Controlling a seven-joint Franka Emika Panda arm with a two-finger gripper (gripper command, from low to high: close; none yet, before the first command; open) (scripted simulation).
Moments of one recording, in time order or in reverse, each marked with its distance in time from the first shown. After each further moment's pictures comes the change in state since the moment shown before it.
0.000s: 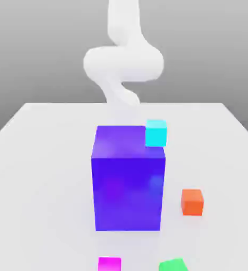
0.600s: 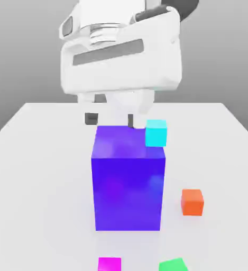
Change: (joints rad) arm -0.175 0.588 0.149 -0.016 0.004 0.192 0.782
